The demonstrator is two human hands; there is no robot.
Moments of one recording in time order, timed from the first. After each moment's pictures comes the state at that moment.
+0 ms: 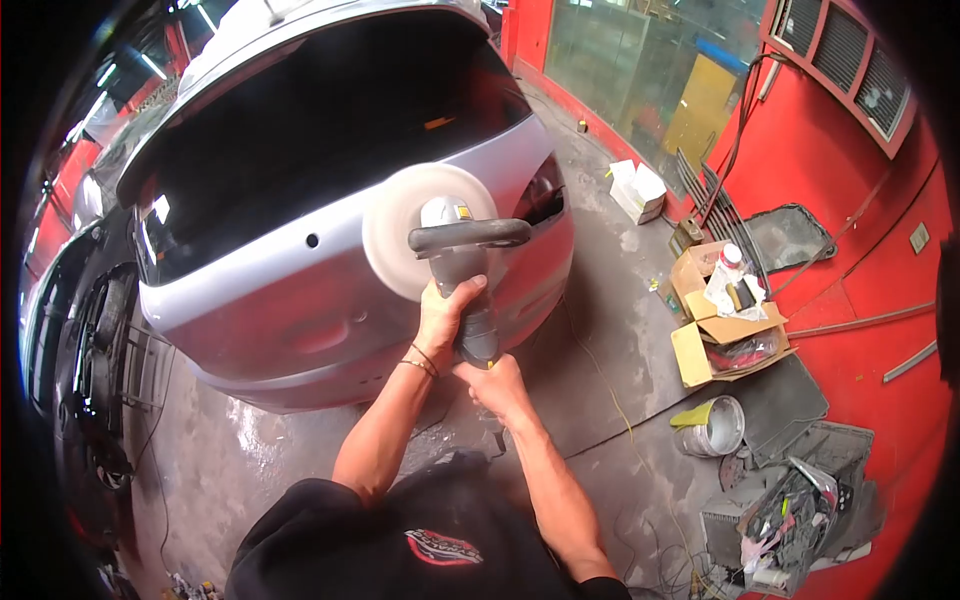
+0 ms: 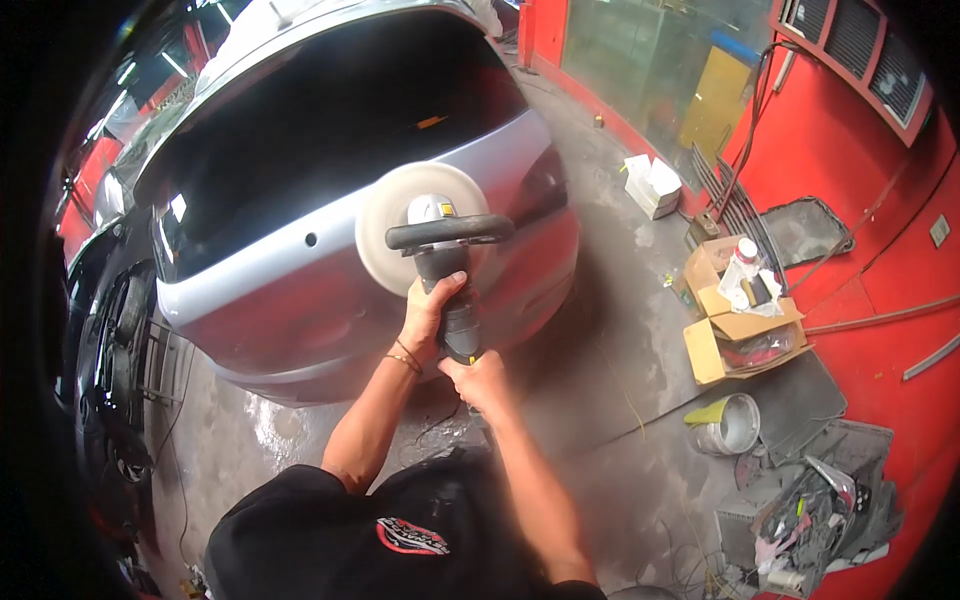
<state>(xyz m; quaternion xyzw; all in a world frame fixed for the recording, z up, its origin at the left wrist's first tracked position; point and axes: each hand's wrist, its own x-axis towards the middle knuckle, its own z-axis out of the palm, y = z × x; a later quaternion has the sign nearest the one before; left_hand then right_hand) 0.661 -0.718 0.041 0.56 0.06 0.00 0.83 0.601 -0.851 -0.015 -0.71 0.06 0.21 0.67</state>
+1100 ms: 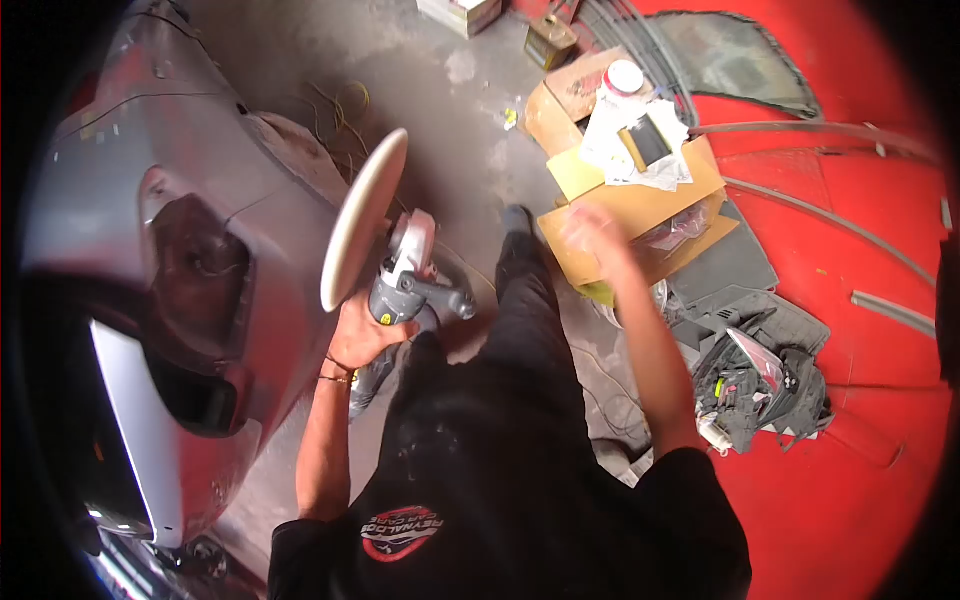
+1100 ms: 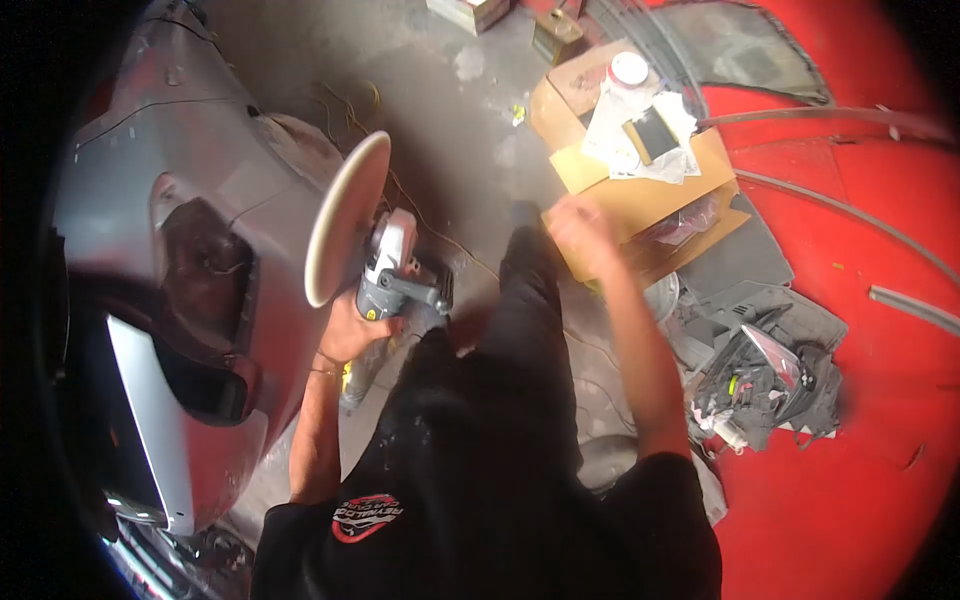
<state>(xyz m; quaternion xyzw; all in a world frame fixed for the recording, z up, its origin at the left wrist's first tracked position) 1.032 -1.119 -0.111 0.75 -0.09 -0.32 0.57 0.987 -1.587 -0.224 -0.64 0.29 0.12 0.70</state>
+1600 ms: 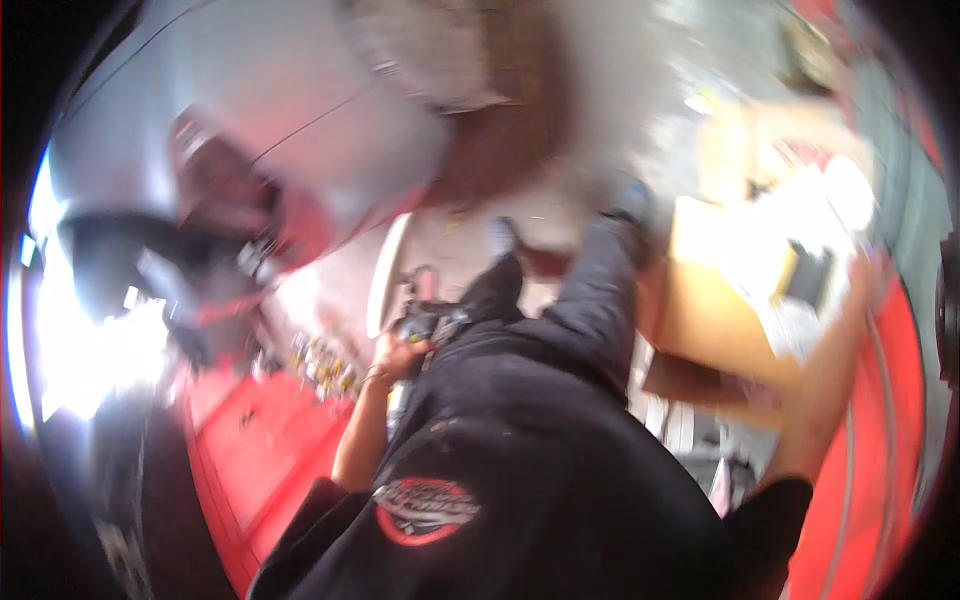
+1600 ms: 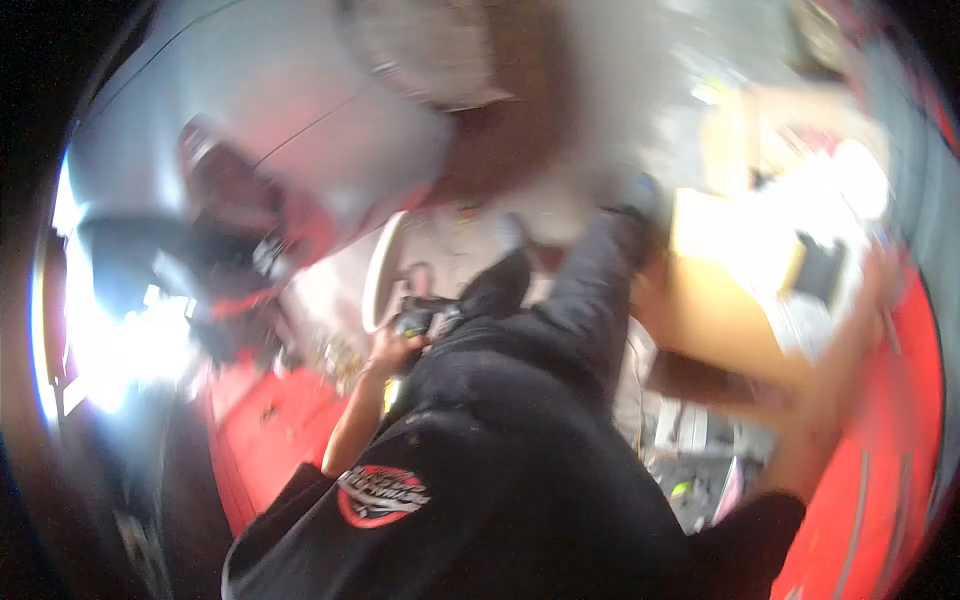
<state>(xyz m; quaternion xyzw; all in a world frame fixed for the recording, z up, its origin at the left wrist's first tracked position) 0.904 -1.215 -0.197 0.76 0.48 -0.35 0.27 1.327 -2.107 -0.490 -0.91 0.31 0.08 0.26</state>
